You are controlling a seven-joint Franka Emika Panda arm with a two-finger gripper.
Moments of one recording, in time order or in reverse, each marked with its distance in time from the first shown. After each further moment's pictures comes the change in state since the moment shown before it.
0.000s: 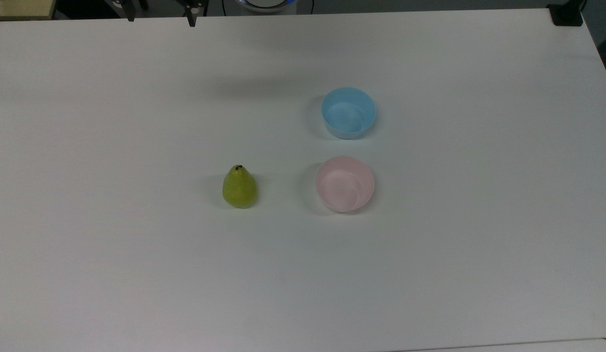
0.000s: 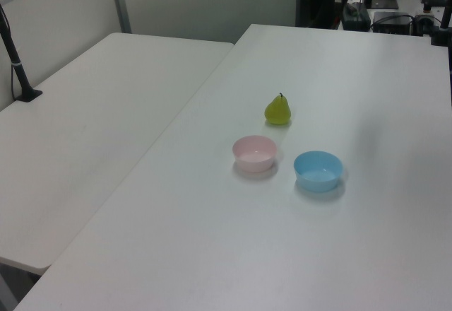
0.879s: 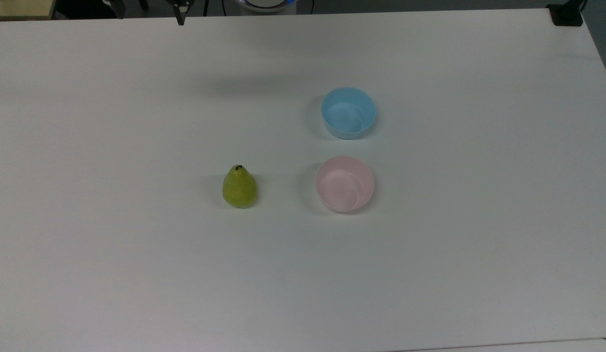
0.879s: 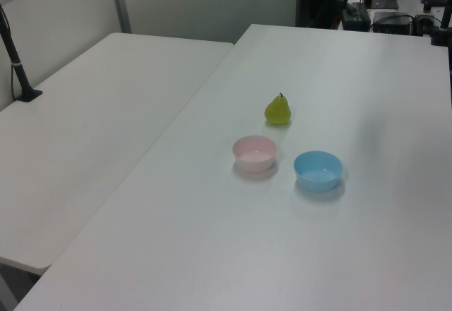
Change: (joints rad) arm -0.026 0.000 -0.004 0.000 0.000 0.000 -0.005
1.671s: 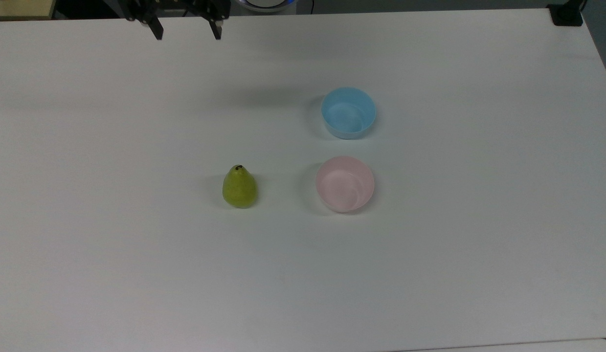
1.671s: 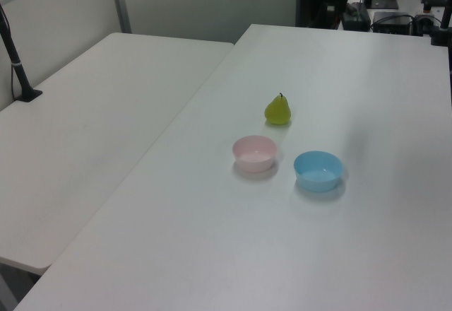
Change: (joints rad) arm 0.034 0.035 0.017 -0.006 0.114 0.023 -0.001
